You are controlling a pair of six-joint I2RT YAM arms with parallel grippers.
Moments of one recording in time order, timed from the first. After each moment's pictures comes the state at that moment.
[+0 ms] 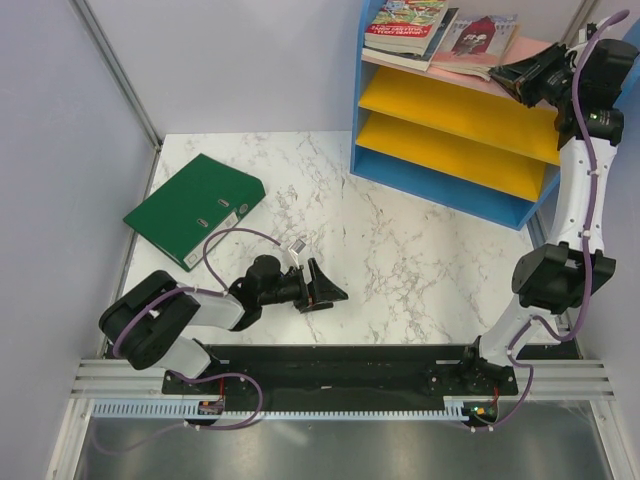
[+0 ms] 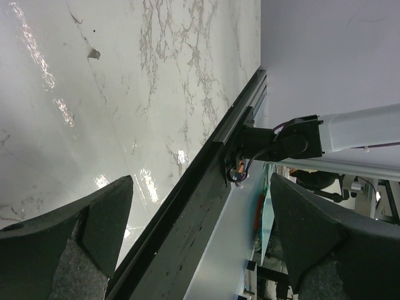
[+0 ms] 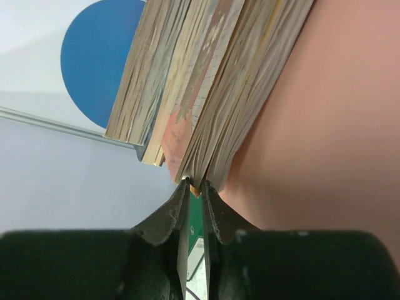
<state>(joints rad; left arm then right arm) -0.72 1.47 0.30 0.80 0.52 -1.11 -0.32 1.81 2.13 -0.46 -0.71 0.90</state>
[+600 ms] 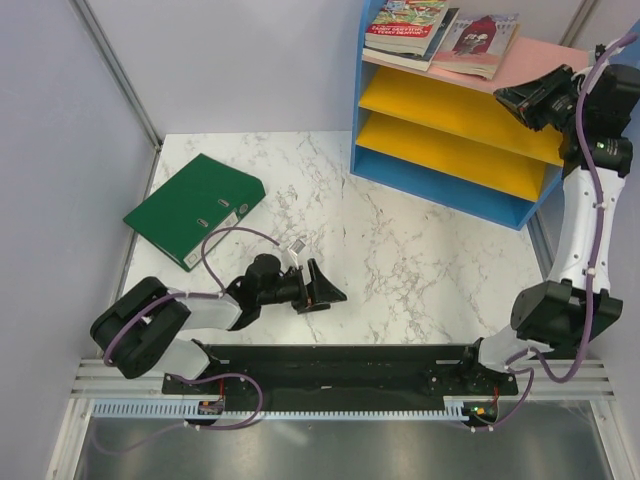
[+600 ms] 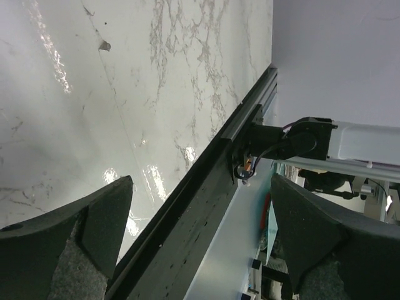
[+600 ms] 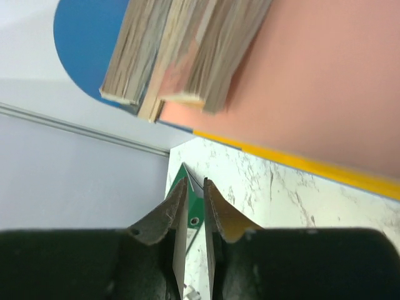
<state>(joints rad) -0.72 1.43 0.31 0.73 0.51 -1.09 -0.33 1.58 1.87 -0.46 -0.68 0.83</state>
